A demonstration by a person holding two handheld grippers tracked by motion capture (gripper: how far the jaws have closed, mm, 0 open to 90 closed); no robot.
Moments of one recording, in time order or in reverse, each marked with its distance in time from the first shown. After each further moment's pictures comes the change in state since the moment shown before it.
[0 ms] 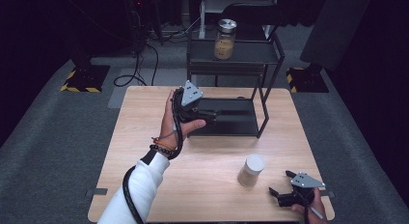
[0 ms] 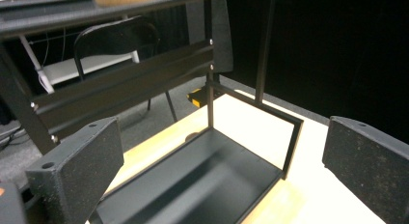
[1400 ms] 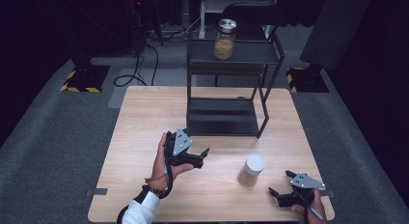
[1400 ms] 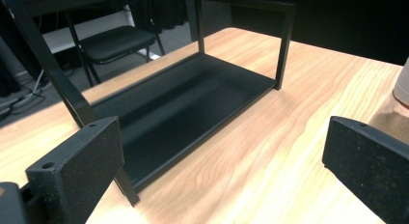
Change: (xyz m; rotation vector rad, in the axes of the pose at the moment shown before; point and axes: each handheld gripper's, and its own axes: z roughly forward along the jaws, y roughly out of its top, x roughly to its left) left arm -0.027 -0.124 -0.025 0.084 0.005 0.024; right arm 0.002 -0.001 0.000 -0.006 -0.008 -0.013
